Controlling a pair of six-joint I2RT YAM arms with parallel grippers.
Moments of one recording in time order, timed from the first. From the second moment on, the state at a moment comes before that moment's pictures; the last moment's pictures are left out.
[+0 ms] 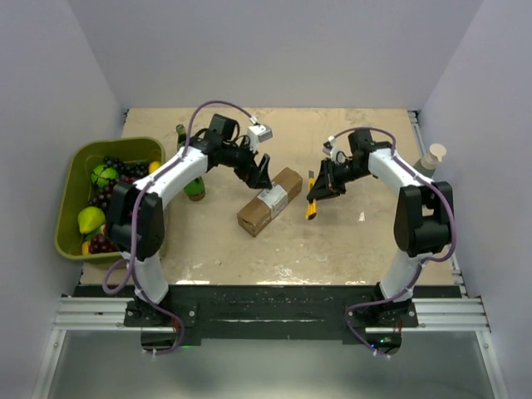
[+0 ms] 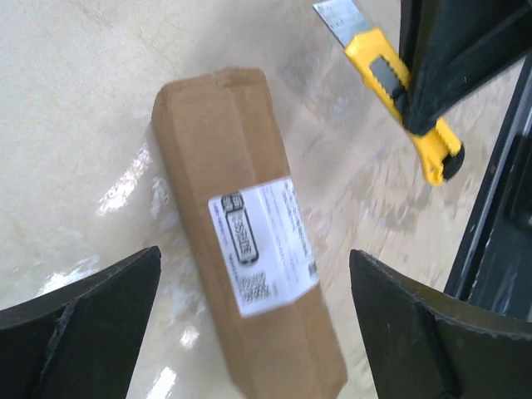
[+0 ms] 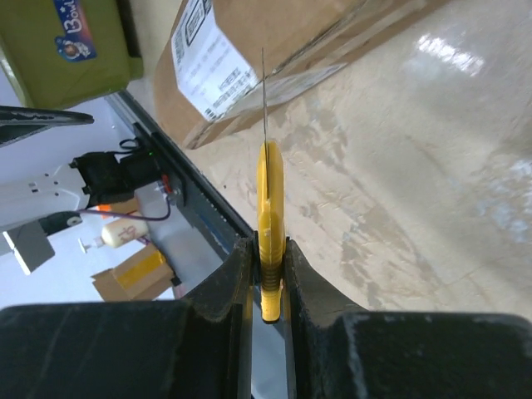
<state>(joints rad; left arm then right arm) -0.43 1.86 1.48 -0.46 0.71 0.14 0.14 1.83 1.36 -0.84 -0.86 0.17</state>
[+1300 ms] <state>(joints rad) -0.64 1.55 1.01 -0.37 0.54 0.47 0.10 1.82 1.43 -0.84 -0.83 0.10</state>
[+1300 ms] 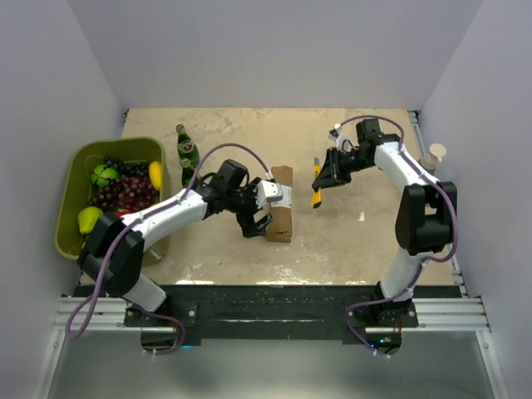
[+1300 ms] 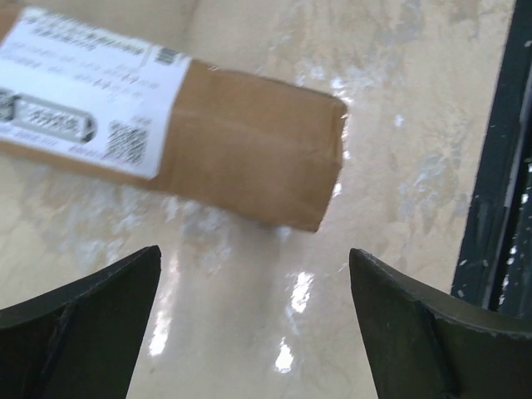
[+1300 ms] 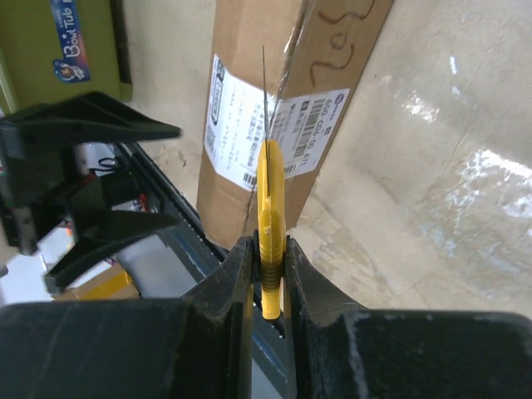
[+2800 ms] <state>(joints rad) -0.52 2.08 1.52 -0.37 0.83 0.15 0.08 1.86 1.44 -0.97 -0.93 -0.01</state>
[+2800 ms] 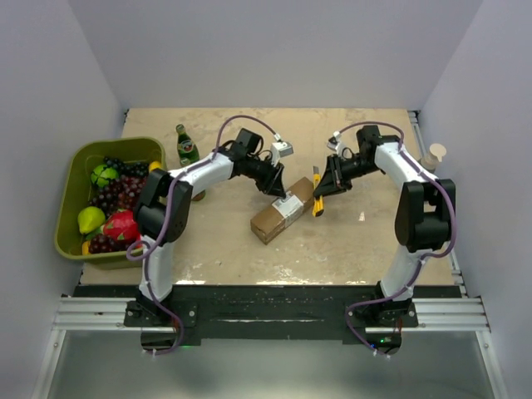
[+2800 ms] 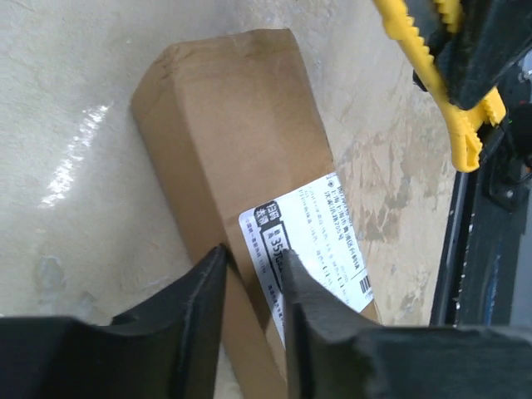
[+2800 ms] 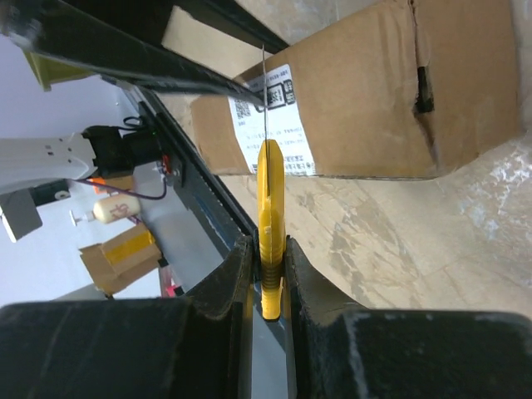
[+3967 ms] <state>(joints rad) -0.61 1.88 1.32 -0.54 0.68 0.23 0.00 1.78 1.24 -0.88 -0.70 0.21</state>
